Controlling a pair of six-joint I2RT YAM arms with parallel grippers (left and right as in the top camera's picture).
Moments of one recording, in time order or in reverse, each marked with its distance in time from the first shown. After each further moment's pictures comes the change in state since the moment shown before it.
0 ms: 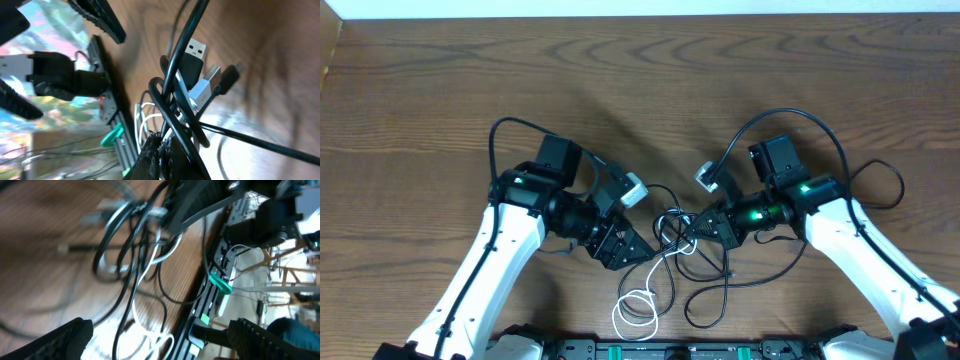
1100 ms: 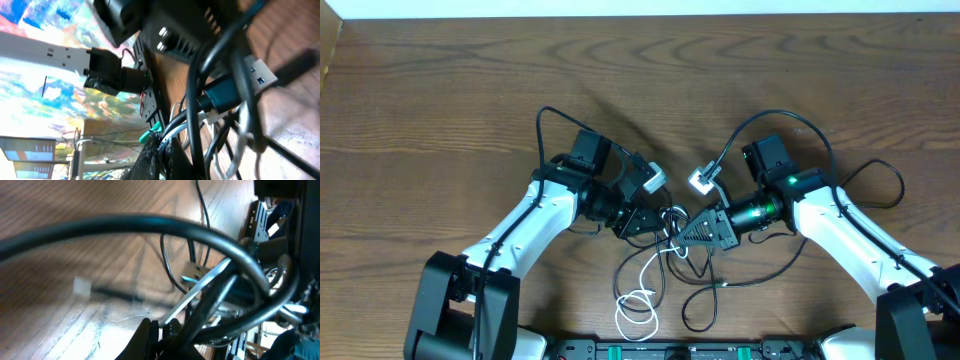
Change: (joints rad) left arm -0.052 0.261 -0.076 0.439 0.023 -0.140; right arm -0.006 0.099 0.000 -0.021 -0.243 -0.069
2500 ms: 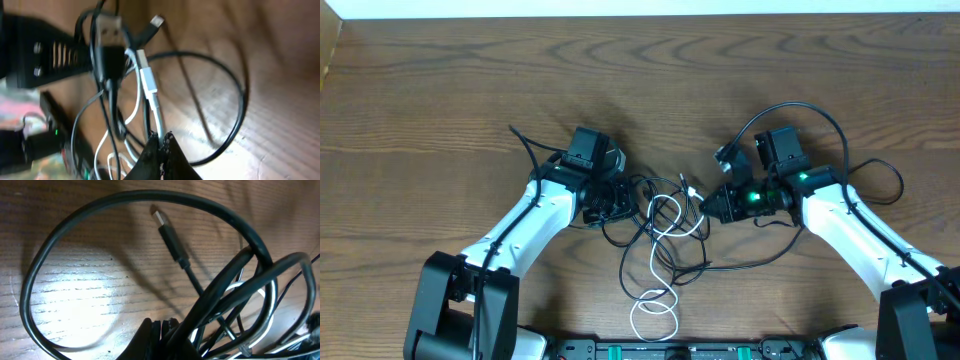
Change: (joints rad) left arm 0.010 0.000 0.000 0.044 -0.409 -0.865; right arm -0.063 0.000 0.000 0.182 0.493 0.382
